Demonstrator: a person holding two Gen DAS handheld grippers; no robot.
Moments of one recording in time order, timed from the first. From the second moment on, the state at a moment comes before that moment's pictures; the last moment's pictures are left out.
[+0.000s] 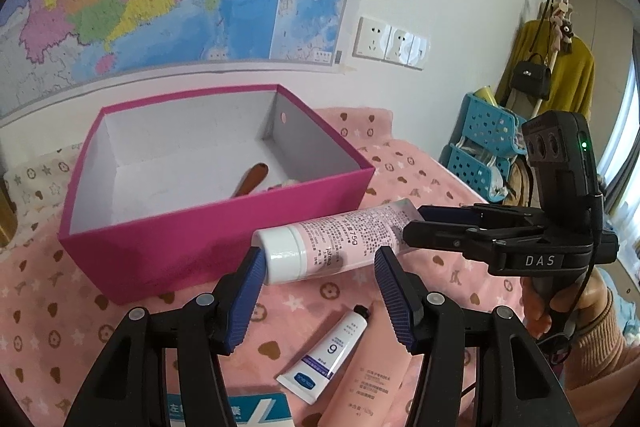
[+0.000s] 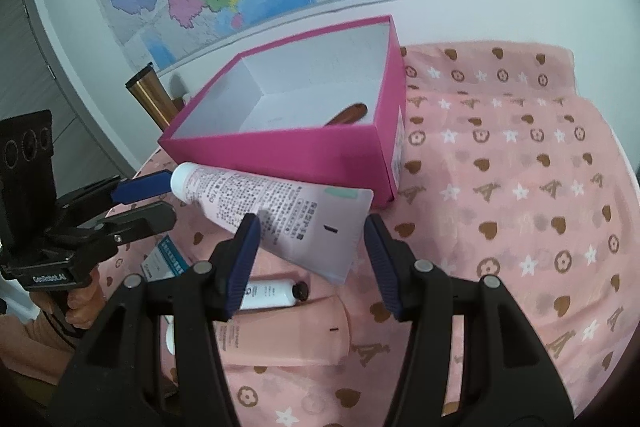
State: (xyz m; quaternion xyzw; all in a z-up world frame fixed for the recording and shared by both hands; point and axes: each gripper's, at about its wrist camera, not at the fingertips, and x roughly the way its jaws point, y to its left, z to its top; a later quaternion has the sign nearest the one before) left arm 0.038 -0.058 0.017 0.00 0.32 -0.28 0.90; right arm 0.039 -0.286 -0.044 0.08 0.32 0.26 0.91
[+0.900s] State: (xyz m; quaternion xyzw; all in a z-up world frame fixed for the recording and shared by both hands) left arm 0.065 -0.052 0.044 0.01 0.29 -0.25 0.92; right arm 0.068 -0.274 0.003 0.06 0.27 0.27 0.92
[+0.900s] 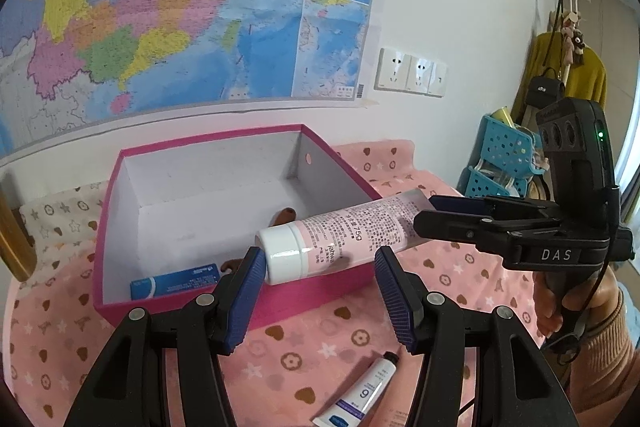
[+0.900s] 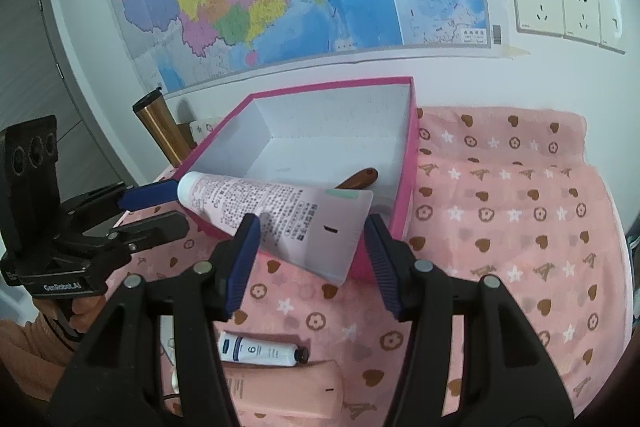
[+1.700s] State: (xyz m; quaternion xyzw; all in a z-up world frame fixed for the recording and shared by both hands) left arm 0.094 -0.052 0.047 0.00 0.29 -0.23 0.93; right arm 0.095 -0.267 0.016 0.04 0.27 0.26 0.92
